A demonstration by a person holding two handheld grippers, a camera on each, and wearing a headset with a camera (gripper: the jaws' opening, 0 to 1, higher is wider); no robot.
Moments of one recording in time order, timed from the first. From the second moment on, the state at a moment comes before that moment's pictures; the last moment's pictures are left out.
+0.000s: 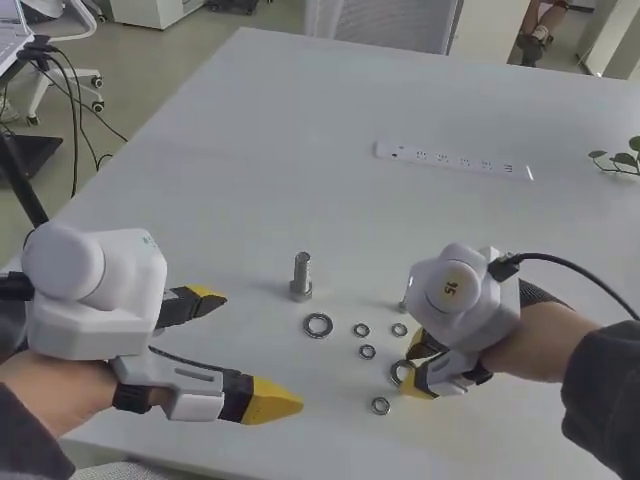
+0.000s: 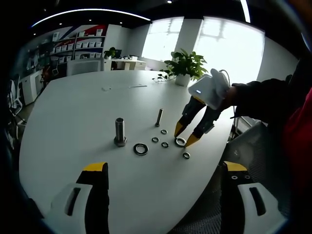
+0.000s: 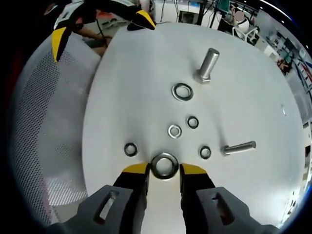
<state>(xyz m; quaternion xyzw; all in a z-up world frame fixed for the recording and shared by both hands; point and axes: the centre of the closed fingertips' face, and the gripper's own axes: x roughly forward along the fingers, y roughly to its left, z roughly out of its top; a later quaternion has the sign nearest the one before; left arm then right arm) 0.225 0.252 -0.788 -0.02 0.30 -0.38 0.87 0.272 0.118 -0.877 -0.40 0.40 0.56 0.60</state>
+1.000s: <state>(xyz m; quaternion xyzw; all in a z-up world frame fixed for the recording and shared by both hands) 0.227 0.252 -0.785 -0.02 0.29 -0.38 0.88 0.272 0.120 -0.876 -0.39 0.42 0.55 0.61</state>
